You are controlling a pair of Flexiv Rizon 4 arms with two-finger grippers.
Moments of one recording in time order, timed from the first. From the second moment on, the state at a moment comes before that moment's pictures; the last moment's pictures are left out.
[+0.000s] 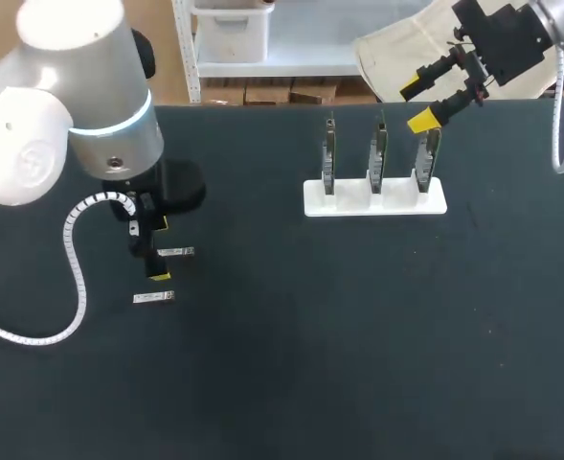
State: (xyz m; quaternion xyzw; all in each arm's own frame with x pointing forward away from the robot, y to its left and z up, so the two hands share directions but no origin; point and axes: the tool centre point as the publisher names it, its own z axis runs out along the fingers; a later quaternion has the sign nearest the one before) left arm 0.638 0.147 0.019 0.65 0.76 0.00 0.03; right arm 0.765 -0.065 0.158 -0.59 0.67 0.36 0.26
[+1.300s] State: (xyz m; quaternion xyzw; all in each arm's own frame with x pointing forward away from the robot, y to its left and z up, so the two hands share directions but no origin) left arm 0.653 0.150 0.000 0.65 0.76 -0.01 0.00; right arm 0.765 -0.065 0.158 -0.59 0.67 0.36 0.26
